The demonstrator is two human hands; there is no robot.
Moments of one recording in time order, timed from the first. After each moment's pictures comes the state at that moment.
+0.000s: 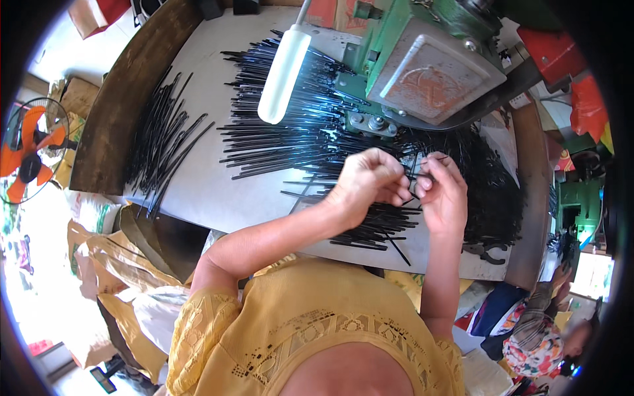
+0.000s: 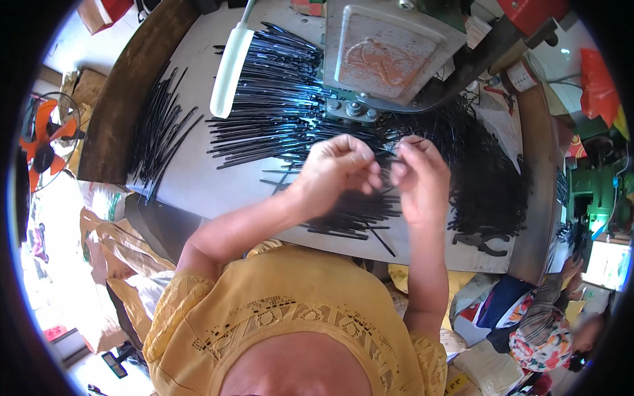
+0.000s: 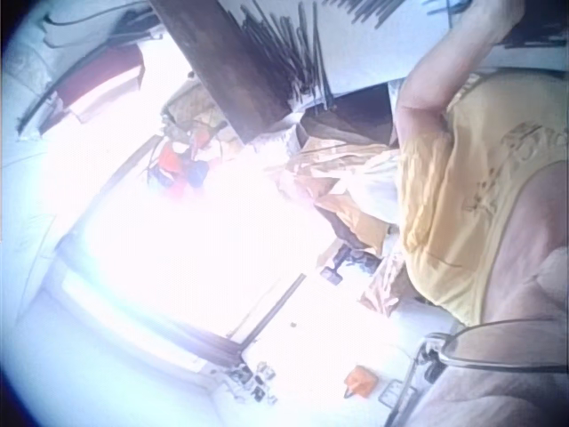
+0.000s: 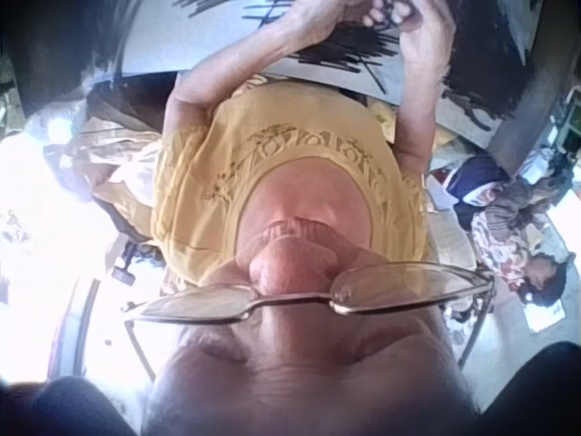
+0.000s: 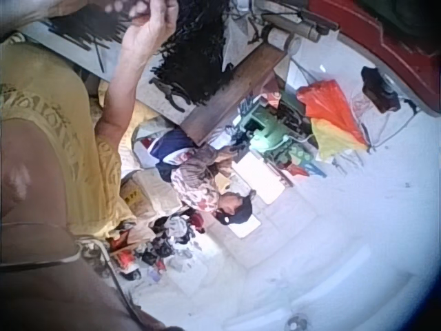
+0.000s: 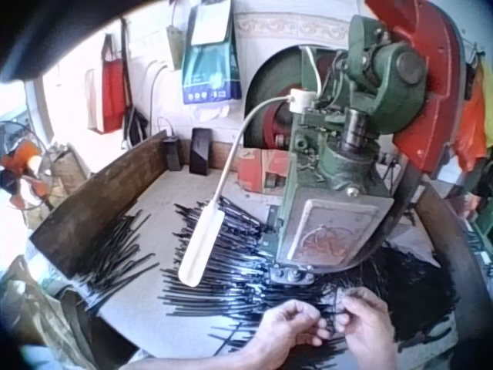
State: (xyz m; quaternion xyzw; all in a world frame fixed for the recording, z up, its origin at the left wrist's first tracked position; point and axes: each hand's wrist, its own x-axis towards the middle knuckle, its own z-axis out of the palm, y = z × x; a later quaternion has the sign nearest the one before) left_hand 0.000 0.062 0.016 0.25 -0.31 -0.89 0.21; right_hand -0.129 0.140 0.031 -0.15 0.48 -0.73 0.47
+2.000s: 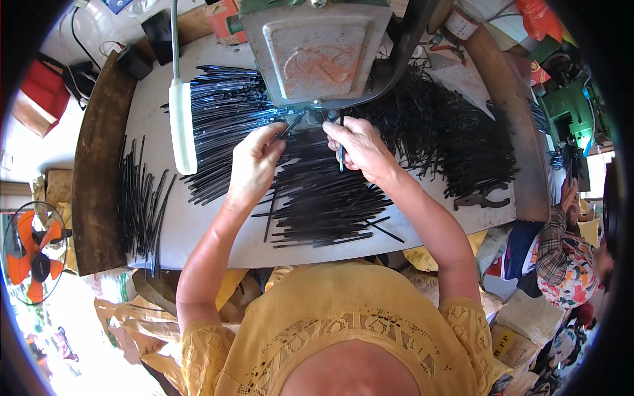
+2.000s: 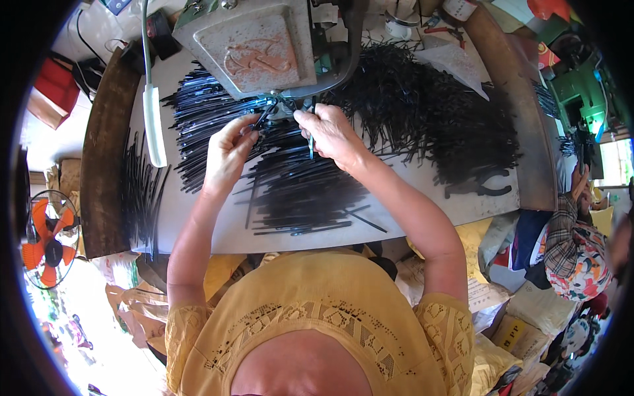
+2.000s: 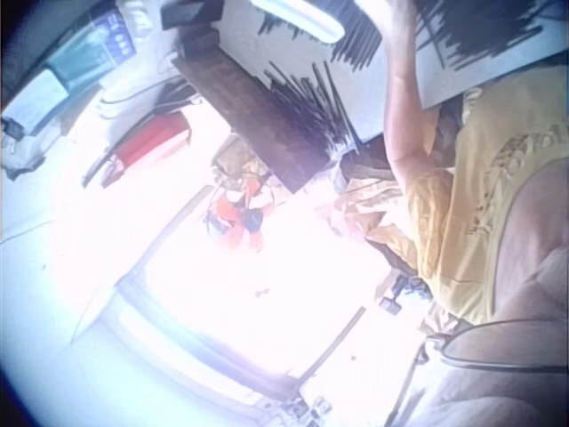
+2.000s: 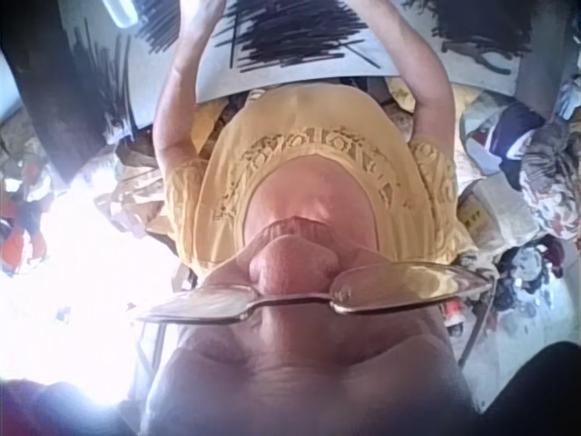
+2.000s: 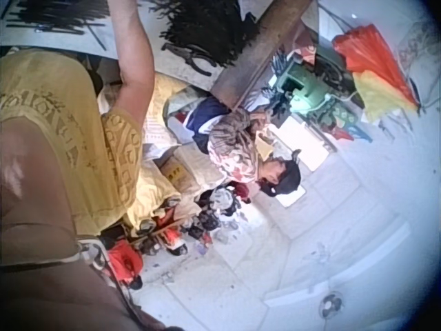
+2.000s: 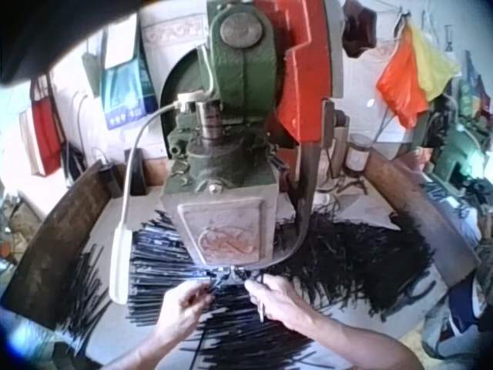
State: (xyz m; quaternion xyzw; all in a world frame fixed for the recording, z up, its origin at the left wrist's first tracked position) left_hand 0.037 -0.012 0.004 0.30 -0.79 -0.46 0.26; right_hand -0.122 0.090 0.006 -0.25 0.63 -0.54 0.50
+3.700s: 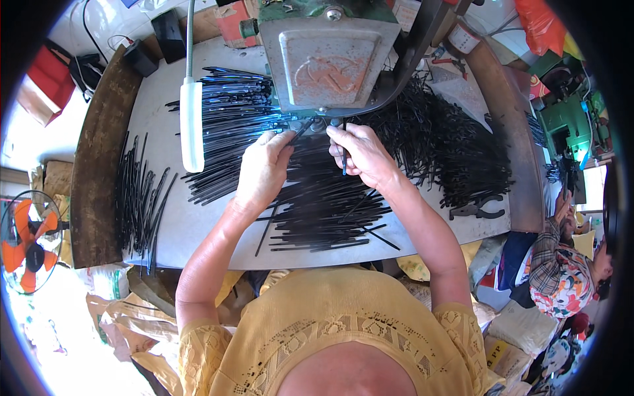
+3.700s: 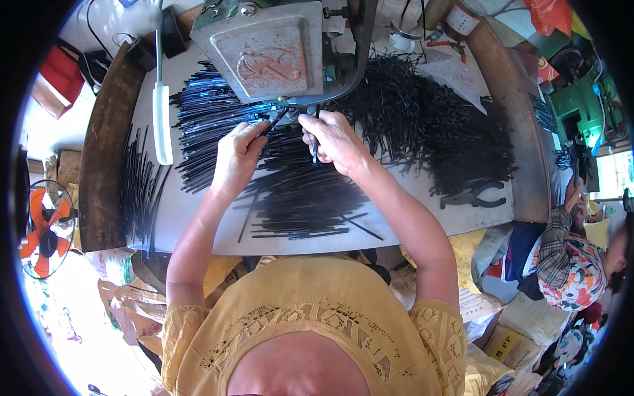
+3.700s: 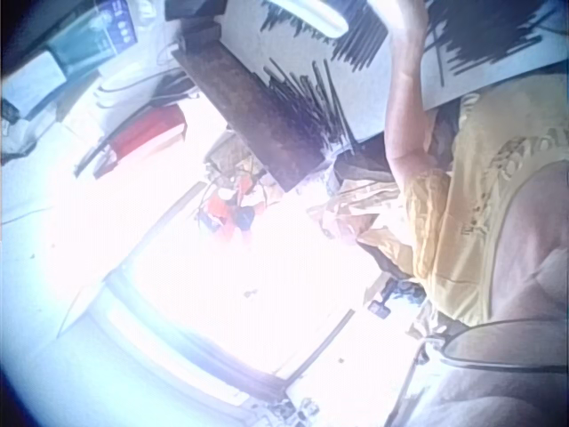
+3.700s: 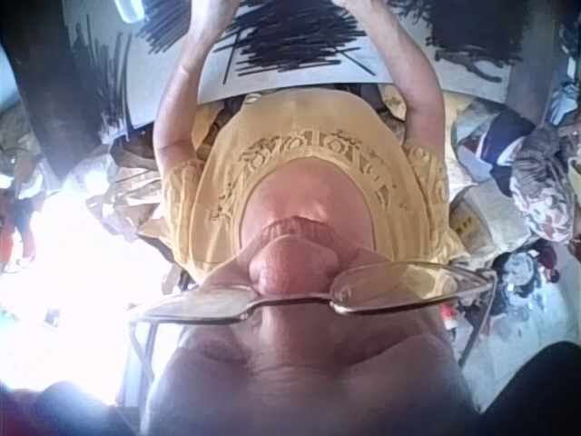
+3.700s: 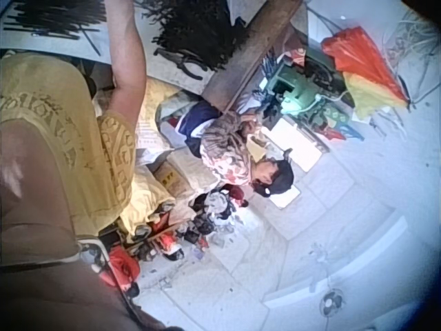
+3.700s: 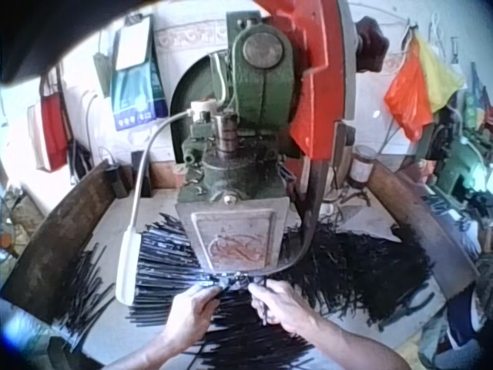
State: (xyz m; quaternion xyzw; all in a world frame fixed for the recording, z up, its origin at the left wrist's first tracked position) left_hand 0.029 -0.004 0.006 0.26 -0.88 -0.30 0.26; right_hand -0.129 0.089 0.005 -0.22 0.56 -0.57 0.55
